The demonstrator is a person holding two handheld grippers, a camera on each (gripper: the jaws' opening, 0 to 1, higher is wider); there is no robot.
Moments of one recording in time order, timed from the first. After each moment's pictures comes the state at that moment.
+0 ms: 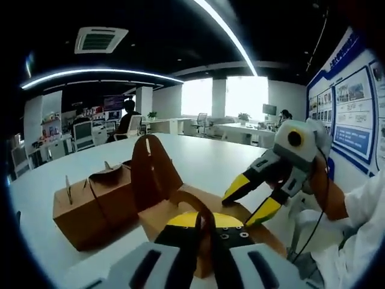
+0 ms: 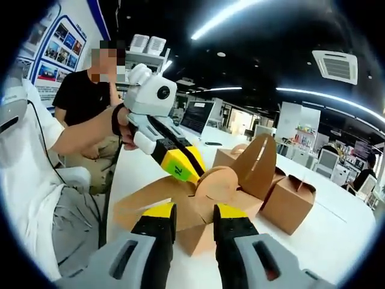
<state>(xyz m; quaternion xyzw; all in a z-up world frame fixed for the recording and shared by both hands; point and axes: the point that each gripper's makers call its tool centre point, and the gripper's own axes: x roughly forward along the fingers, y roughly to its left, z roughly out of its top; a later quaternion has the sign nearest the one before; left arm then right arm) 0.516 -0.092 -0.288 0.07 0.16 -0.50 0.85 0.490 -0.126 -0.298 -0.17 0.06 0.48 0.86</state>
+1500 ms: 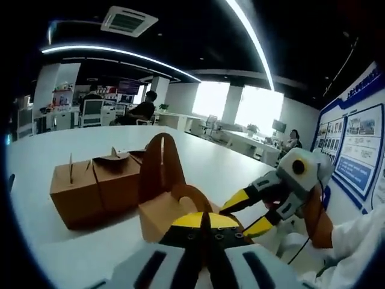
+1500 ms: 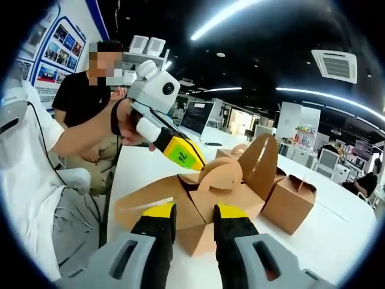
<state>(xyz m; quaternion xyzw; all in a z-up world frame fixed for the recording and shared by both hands) 0.518 -0.088 -0.275 -0.02 0.20 -0.48 0.85 0.492 -0.127 -0.297 -0.16 0.06 0.48 0.86</state>
